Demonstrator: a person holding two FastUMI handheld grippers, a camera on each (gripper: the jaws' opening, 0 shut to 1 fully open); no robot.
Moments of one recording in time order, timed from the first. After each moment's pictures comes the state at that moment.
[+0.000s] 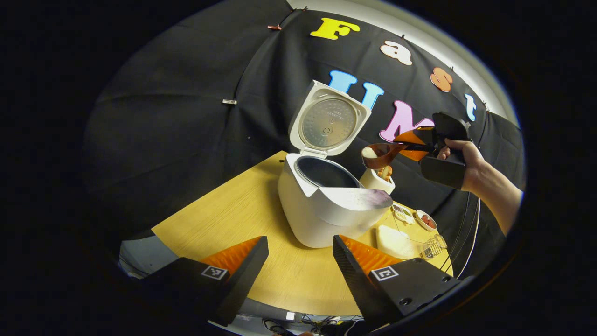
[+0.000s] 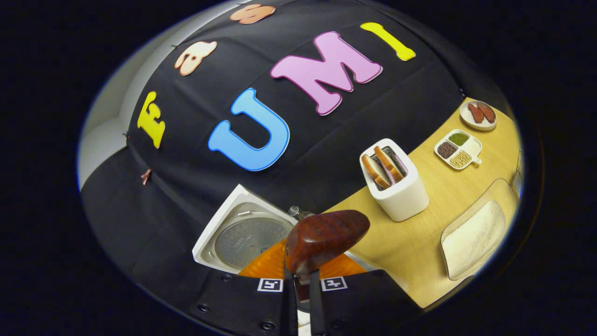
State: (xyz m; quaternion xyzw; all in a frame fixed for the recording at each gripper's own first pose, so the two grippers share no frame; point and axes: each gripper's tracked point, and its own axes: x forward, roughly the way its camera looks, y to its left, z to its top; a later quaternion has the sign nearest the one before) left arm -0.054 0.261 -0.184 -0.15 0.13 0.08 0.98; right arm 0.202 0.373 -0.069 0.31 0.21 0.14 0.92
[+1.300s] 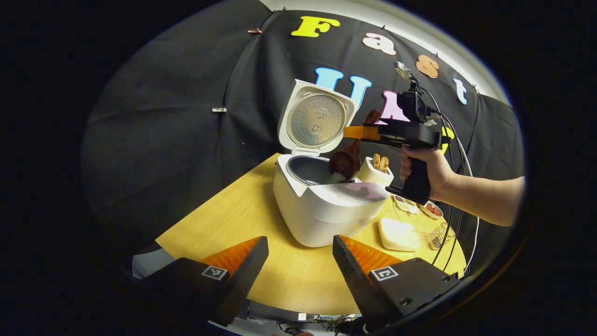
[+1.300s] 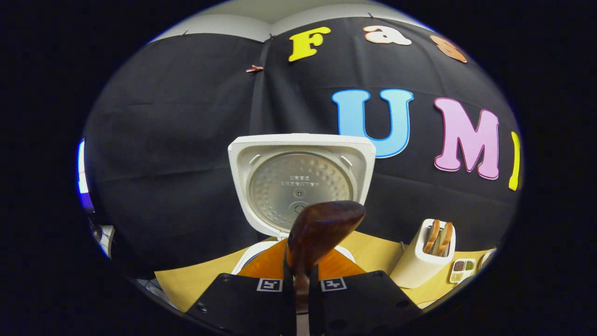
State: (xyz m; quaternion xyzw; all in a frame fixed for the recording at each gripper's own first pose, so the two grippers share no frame) left arm -0.049 0.243 -0.185 -0.10 0.13 0.08 0.98; right arm 0.155 0.476 -0.119 -0.09 0.09 0.37 0.92
